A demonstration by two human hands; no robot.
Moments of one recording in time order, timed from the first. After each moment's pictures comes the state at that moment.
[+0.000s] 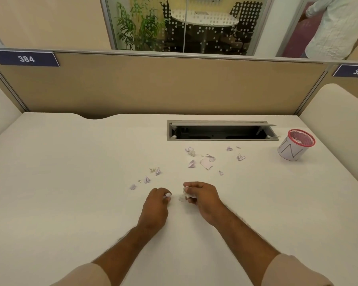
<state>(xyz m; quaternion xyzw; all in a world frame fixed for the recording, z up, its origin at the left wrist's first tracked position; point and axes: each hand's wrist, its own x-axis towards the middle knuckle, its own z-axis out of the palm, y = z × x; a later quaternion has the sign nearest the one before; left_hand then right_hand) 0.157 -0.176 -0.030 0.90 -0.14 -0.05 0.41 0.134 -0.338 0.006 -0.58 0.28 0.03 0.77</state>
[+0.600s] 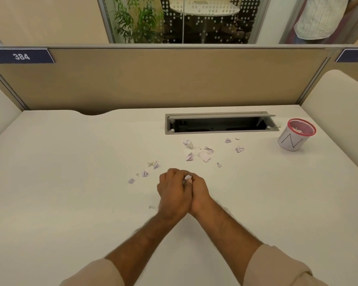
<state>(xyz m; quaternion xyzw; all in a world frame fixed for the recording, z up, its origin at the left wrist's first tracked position) 0.136 -0.240 0.009 0.91 -0.11 0.05 0.41 0.139 -0.311 0.003 -0.17 0.24 0.11 0.95</state>
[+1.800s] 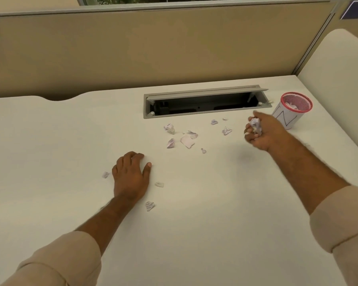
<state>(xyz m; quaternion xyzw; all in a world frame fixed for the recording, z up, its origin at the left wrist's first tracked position) 0.210 -0.198 -0.060 0.97 -0.14 0.09 0.20 0.179 -0.576 0.054 -0.42 0.42 -0.03 0.81</state>
